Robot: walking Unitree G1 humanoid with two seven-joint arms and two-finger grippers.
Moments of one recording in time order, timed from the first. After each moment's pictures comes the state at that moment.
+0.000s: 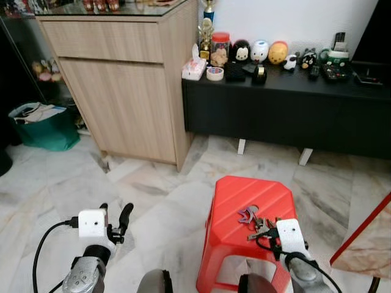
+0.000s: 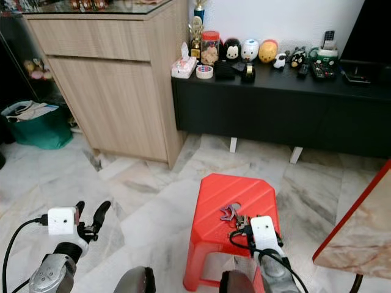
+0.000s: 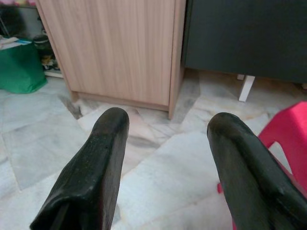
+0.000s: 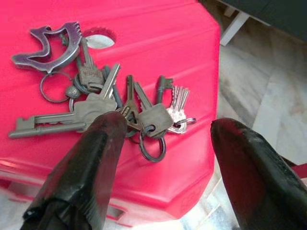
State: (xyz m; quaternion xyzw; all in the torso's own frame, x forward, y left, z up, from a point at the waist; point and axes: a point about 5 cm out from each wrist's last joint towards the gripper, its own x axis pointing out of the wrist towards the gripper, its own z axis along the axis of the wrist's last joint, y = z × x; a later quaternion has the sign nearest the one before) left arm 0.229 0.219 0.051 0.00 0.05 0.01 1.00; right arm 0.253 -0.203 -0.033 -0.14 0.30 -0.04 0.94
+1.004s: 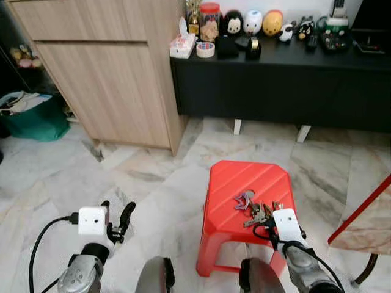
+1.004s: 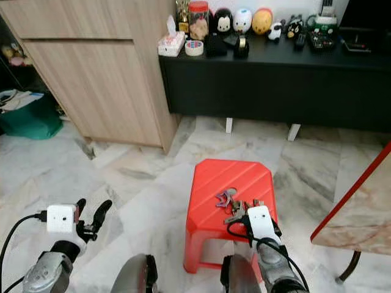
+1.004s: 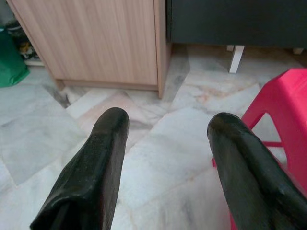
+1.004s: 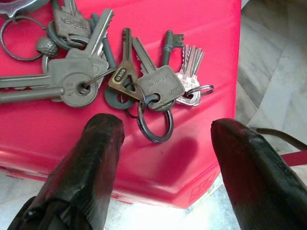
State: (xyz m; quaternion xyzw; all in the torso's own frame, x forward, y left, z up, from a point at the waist) left arm 0.226 0.217 0.067 0.02 0.05 -0.01 1.00; right arm 0.268 -0.202 -0.024 -0.16 0.30 -0.04 0.94
